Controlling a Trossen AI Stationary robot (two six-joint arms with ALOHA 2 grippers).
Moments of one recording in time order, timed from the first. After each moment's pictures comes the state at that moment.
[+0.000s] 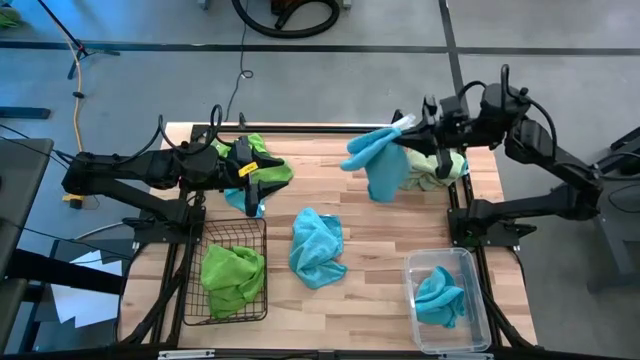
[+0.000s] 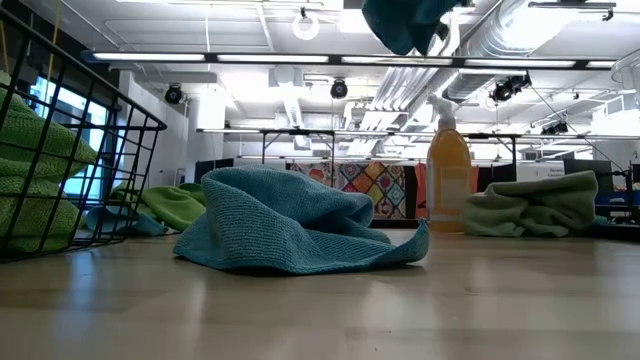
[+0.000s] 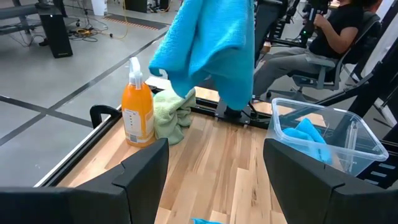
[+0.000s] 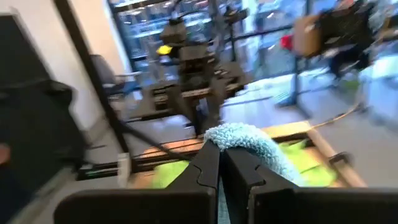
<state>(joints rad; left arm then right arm) -0.10 1.04 1.18 -0.40 -0.33 -0.19 -0.32 1.00 1.40 -0.47 -0.40 0.16</state>
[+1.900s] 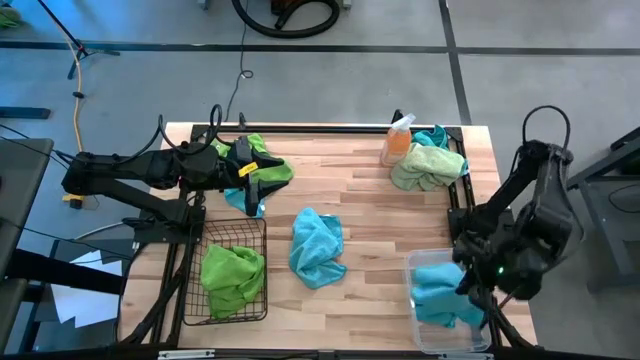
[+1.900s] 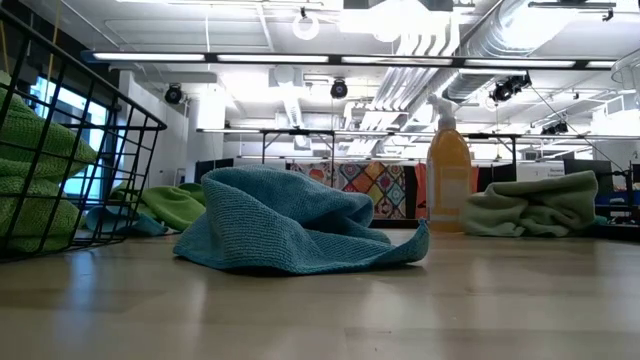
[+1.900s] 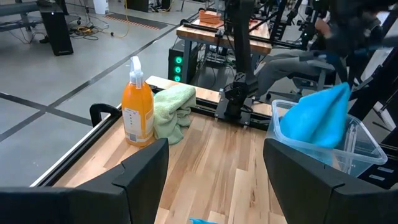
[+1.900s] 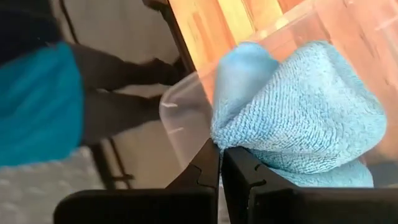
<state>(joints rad) -0.10 1.04 1.18 -0.40 -0.33 -0.21 1.04 1.18 1.40 -1.23 0.13 1.47</state>
